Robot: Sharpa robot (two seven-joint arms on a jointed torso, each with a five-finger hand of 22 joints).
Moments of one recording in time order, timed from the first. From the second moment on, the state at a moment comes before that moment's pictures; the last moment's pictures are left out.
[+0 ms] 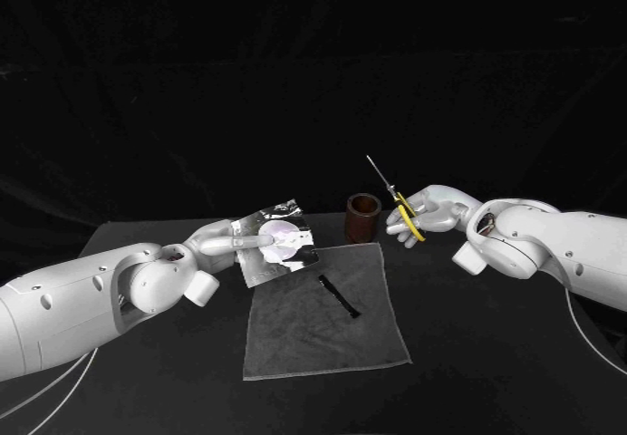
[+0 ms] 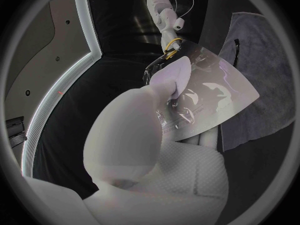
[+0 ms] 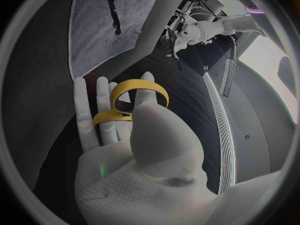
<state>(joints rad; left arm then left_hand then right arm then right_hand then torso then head) 1.17 -0.83 -0.10 1.35 -0.02 0.13 0.16 1.45 -0.13 0.62 0.05 0.05 1.01 0.15 0.40 0.33 1.32 0.09 0.06 0.07 1.20 0.06 0.15 0.30 0.16 1.11 0.16 0.18 0.08 1.30 -0.94 -0.14 1.42 -0.72 -0.14 0.05 1.50 0.22 -0.44 0.10 0.05 0.87 0.19 0.33 0.36 1.14 0.14 0.10 0.08 1.06 0.10 0.30 0.29 0.07 0.95 0.21 0.36 0.15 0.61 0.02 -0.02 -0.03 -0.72</state>
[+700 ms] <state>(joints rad) 1.17 -0.79 -0.10 1.21 -0.17 0.09 -0.10 1.43 -0.13 0.62 0.05 0.05 1.01 0.15 0.40 0.33 1.33 0.09 0.06 0.06 1.20 0.06 0.15 0.31 0.17 1.11 0.16 0.20 0.08 1.27 -0.99 -0.14 1.62 -0.64 -0.15 0.07 1.50 0.21 -0.44 0.09 0.05 0.88 0.19 0.33 0.36 1.14 0.14 0.10 0.08 1.06 0.10 0.30 0.29 0.07 0.95 0.22 0.36 0.15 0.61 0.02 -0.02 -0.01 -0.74</state>
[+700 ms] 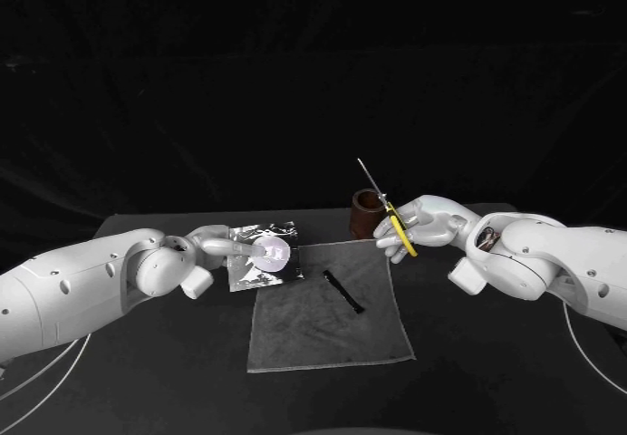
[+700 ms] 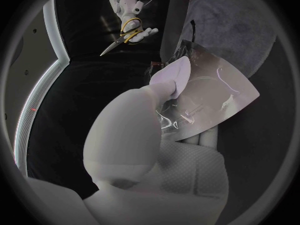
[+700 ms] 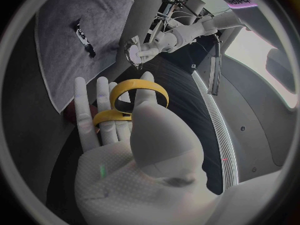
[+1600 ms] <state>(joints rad) 1.18 -0.69 -0.10 1.12 -0.24 0.01 -0.30 1.34 -0.13 0.61 0.05 0.05 0.86 0.21 0.33 0.41 1.13 0.15 0.06 0.06 1.14 0.11 0.12 0.31 0.17 1.06 0.20 0.18 0.07 1.25 -0.99 -0.14 1.65 -0.57 -0.15 0.08 1.50 0.21 -0.44 0.09 0.05 0.88 0.19 0.32 0.36 1.14 0.15 0.10 0.08 1.06 0.10 0.30 0.29 0.07 0.94 0.21 0.36 0.15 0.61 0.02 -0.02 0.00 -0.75</state>
